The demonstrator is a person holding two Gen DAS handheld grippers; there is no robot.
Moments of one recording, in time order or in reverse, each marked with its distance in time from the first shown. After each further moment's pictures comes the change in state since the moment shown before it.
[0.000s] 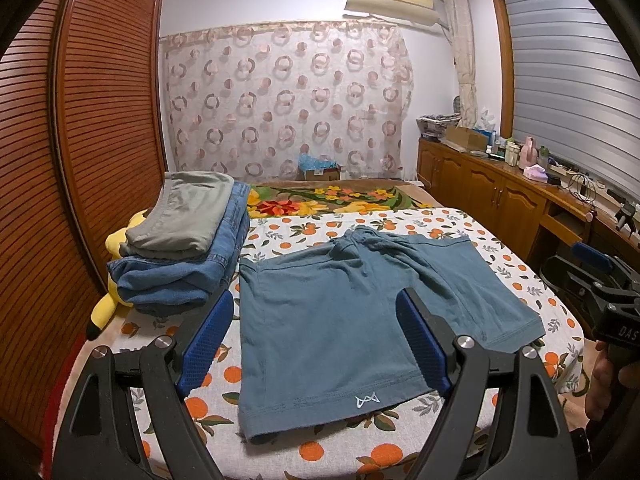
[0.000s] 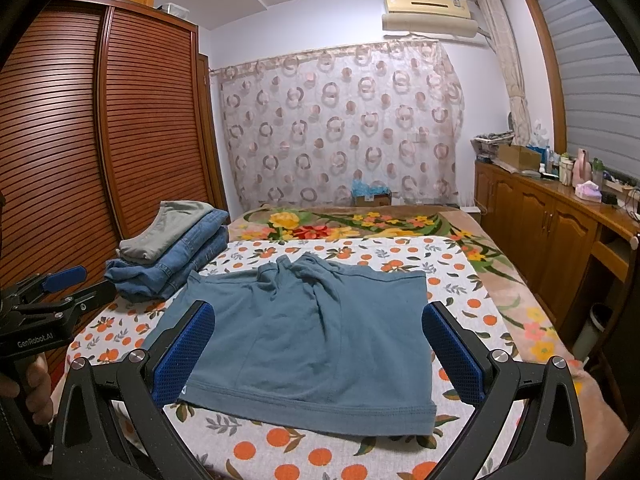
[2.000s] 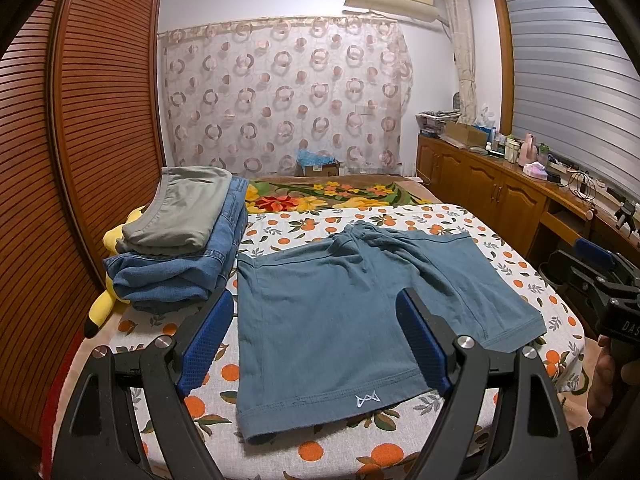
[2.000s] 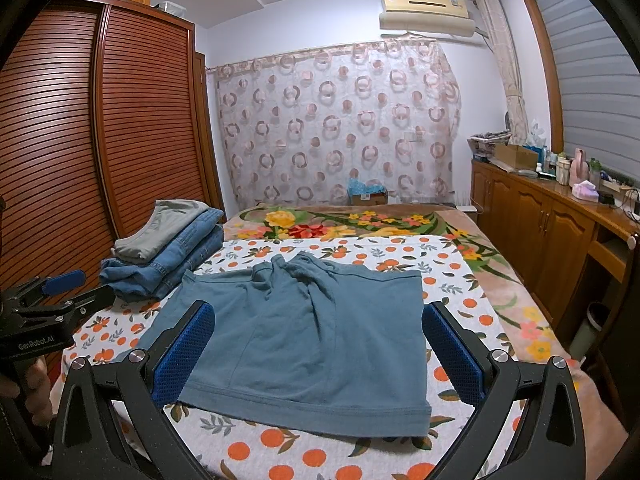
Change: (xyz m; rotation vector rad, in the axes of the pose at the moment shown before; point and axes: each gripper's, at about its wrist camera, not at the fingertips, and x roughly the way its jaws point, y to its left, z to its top) left arm 0.012 0.001 -0.013 0.003 -0.002 -0.004; right arm -0.003 -0.007 0.000 -0.004 0.000 -0.008
